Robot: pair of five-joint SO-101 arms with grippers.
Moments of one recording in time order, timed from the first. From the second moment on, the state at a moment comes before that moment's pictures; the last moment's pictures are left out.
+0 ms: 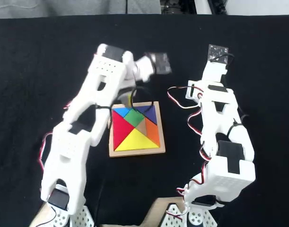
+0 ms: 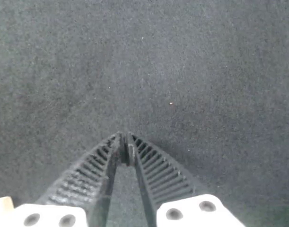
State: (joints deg) left arm 15.4 42.1 -47.9 92.2 -54.6; right arm 9.7 10.5 27.2 30.5 -3.1
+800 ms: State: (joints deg) left arm -15.2 -3.8 -68.0 100.4 -8.9; right arm 9.7 10.5 27.2 30.7 -3.1
